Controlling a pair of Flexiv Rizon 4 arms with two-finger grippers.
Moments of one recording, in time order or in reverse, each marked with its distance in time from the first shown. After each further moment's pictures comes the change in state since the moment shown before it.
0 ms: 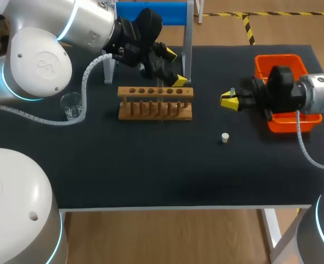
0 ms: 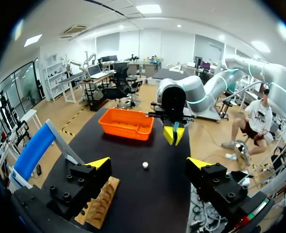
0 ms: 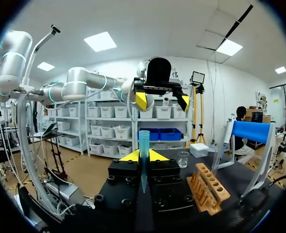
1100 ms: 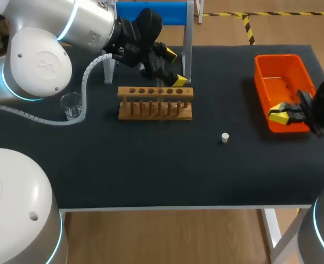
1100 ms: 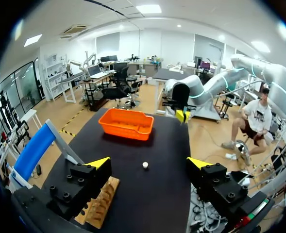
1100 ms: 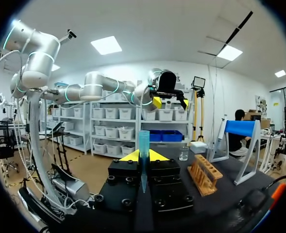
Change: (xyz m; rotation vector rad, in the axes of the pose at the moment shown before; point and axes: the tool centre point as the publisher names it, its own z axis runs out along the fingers) left arm 0.000 0.000 0.000 0.000 0.000 0.000; right arm 0.043 -0.014 -0.107 -0.028 0.010 -0.019
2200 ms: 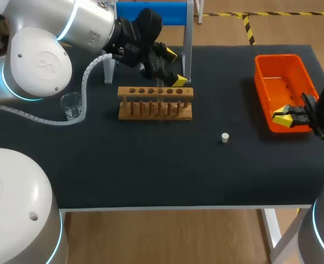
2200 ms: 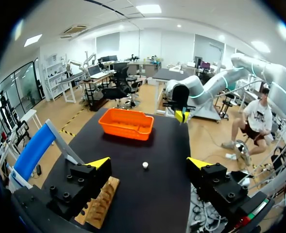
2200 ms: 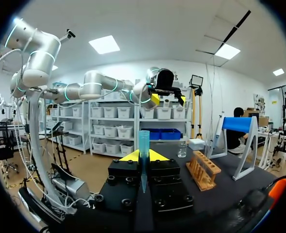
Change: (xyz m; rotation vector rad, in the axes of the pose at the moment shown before) left arm 0.000 0.000 0.000 0.000 0.000 0.000; right arm 0.001 -0.009 -0.011 0.010 -0.015 0.011
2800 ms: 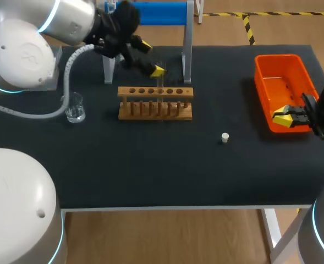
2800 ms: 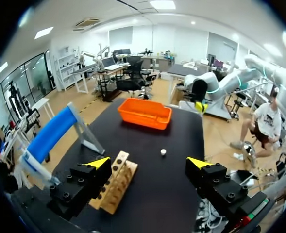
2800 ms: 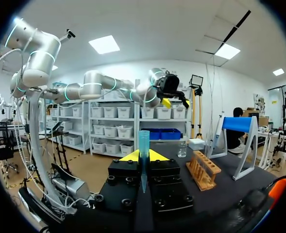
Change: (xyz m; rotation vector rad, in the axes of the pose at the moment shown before) left arm -0.057 0.036 -0.039 -0.064 -0.109 -0.075; right arm 0.000 0.000 0.000 0.000 0.000 0.000
